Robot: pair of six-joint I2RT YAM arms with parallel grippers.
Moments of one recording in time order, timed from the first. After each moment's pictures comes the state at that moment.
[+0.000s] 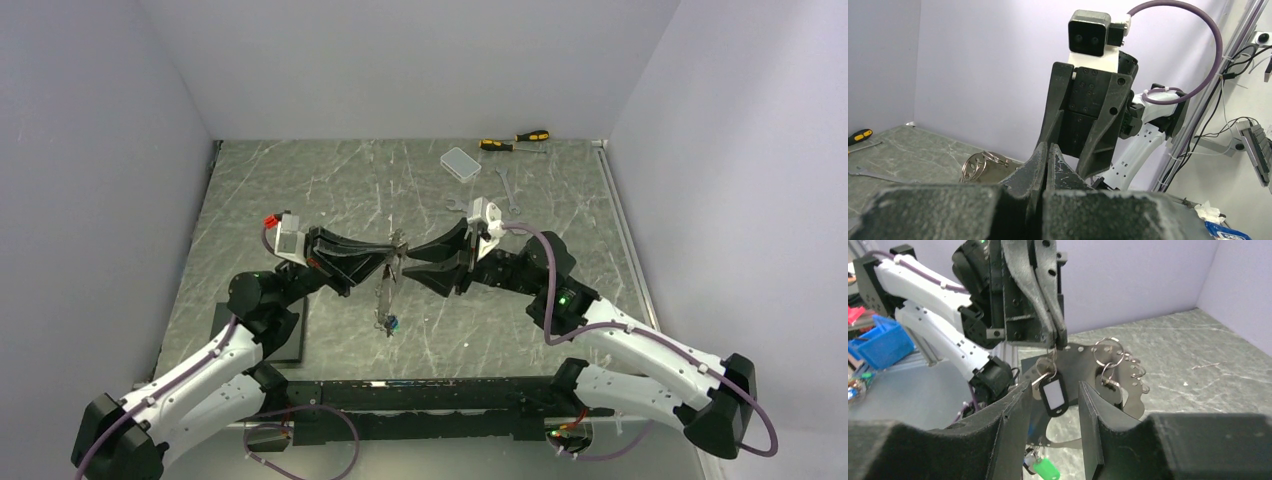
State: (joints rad) left arm -0.63 0.80 0.46 0.99 0.55 -0.68; right arm 0.89 0.93 0.77 0.34 -0.50 0.19
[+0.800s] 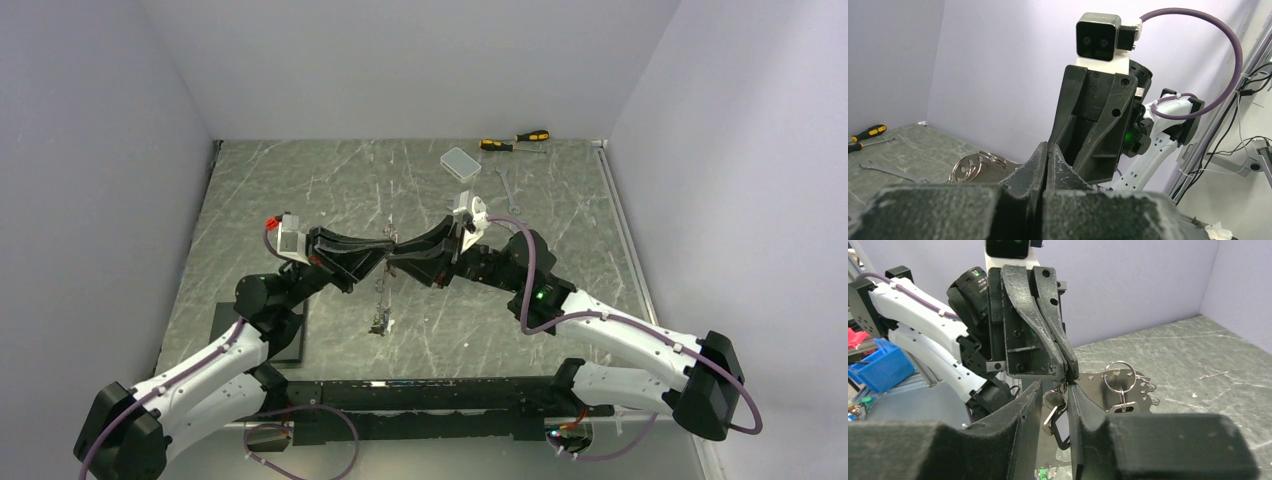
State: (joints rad) left arm -0.63 0.85 0.40 1.10 0.47 -0.70; right arm 0.93 1.06 0.77 0.54 -0.42 0.27
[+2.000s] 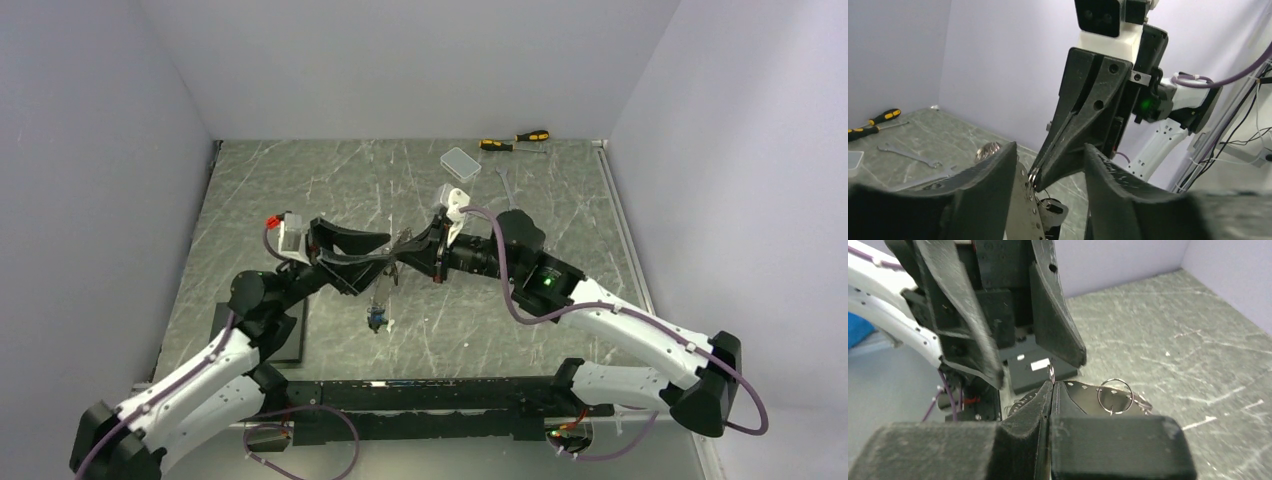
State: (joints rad) left arm -0.63 0.80 0.42 0.96 0.47 -0.65; right arm 0.93 1.08 0.92 0.21 -0.38 0.13
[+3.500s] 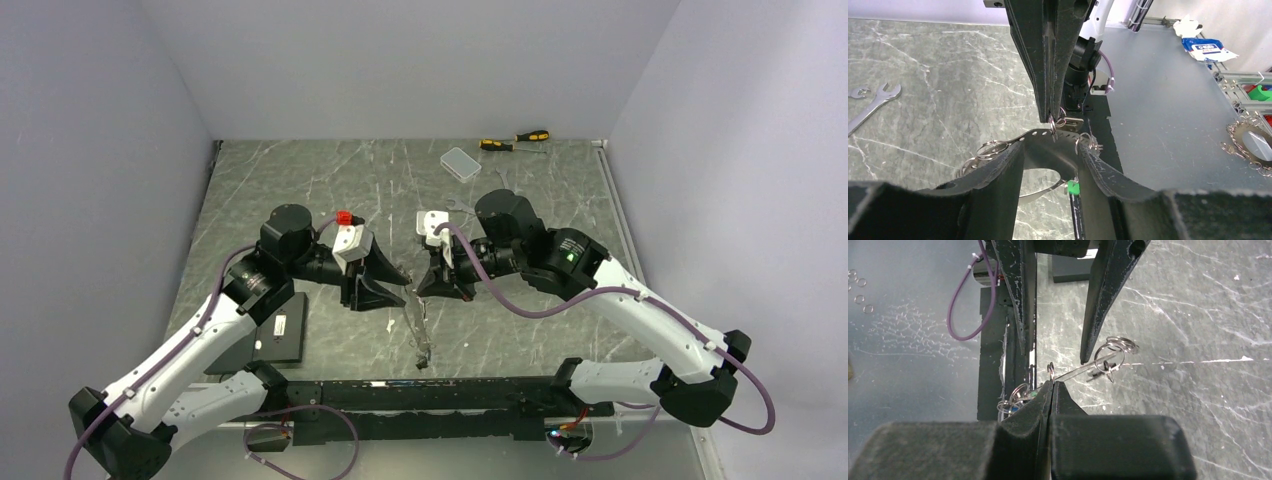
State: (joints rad) left arm -0.63 0.93 0.91 -0.21 1.05 0.08; right arm 0.93 1.16 1.35 -0.75 -0.57 -0.26
